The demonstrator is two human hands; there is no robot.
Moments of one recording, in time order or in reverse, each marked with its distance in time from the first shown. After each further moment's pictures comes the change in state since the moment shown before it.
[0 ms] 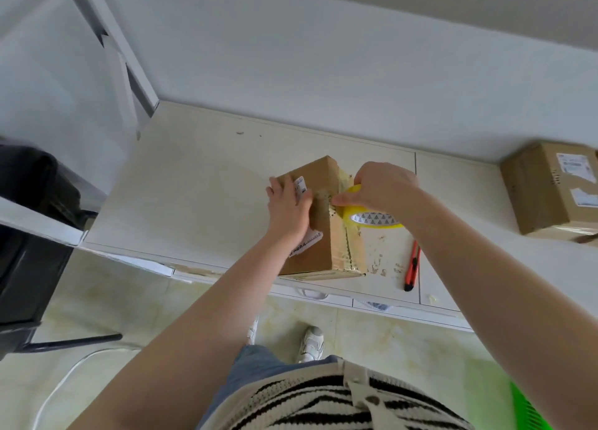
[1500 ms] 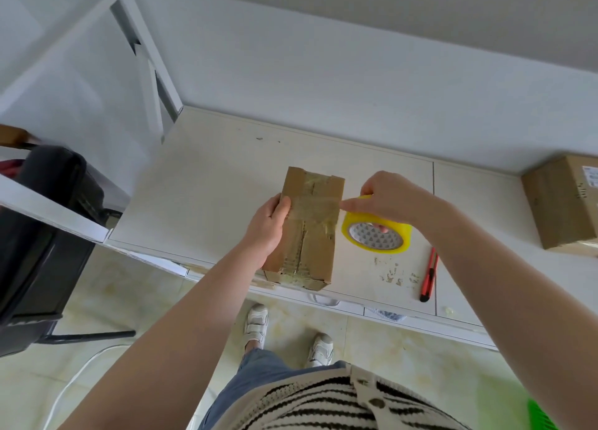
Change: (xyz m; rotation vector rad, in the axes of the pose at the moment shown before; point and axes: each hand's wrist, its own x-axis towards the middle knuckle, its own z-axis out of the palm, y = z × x) left_hand -0.011 -0.039 -0.052 -0.252 -0.035 -0.065; right_hand 0.006 0.000 0.006 0.212 -0.086 -0.192
